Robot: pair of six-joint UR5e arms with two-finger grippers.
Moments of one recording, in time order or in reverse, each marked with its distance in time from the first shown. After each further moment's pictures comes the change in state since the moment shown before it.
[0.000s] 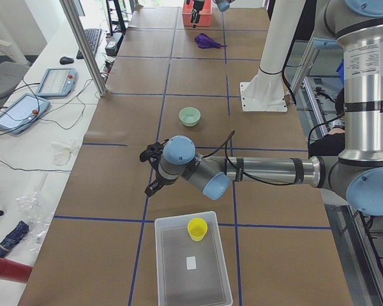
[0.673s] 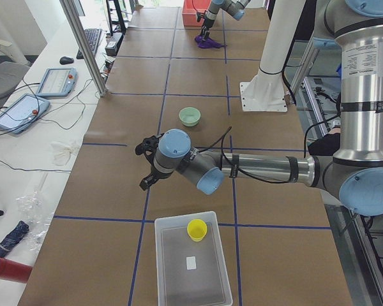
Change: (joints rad) left arm 0.000 -0.020 -0.001 0.001 0.000 -0.003; right arm -0.281 -0.043 -0.007 0.028 -0.277 0.166
